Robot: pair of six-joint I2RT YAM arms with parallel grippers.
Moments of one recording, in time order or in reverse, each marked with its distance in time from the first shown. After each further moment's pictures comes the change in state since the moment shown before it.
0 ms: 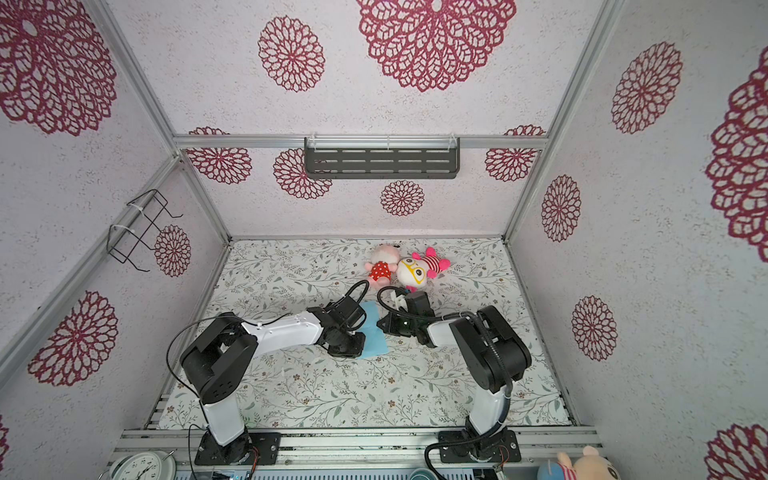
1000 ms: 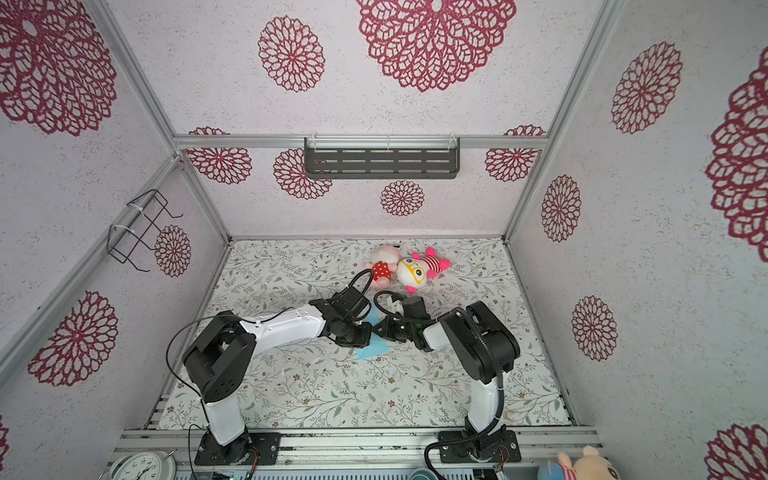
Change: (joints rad) left arm 0.007 0.027 0.129 0.002 0.020 0.023; right arm -0.001 0.102 -0.025 0.138 -0.057 0.092
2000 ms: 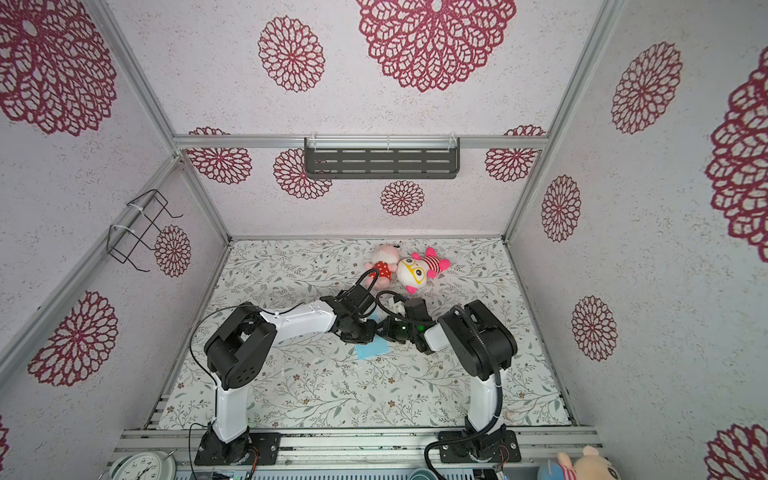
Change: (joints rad) left arm 0.008 0.118 0.066 0.003 -0.051 0.029; right arm -0.005 0.028 -0.024 0.093 -0.029 0.071
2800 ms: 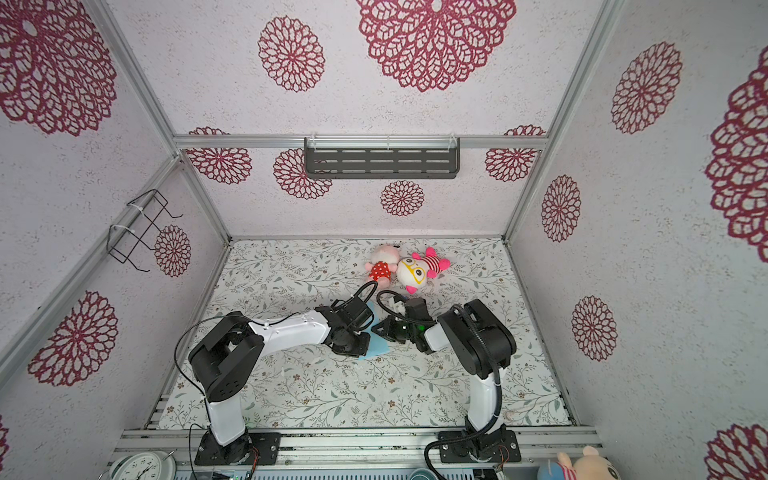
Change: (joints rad) left arm -0.063 -0.109 -0.127 -0.055 -0.066 -0.026; right arm -0.012 0.013 0.002 0.014 -0.019 0.016
